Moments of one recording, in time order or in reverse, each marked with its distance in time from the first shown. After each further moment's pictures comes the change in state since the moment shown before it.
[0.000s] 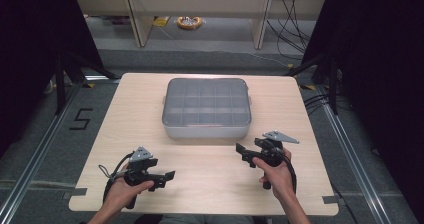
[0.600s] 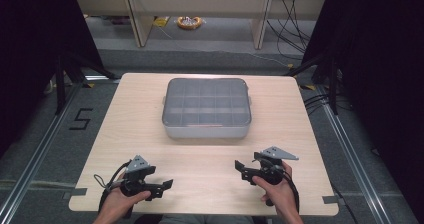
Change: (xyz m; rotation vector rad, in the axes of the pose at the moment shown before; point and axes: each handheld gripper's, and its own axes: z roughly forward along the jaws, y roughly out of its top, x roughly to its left) left arm -0.013 -0.019 -0.011 -0.020 -0.004 0.001; right arm 0.016 -0.035 -0.020 0.047 0.008 -0.075
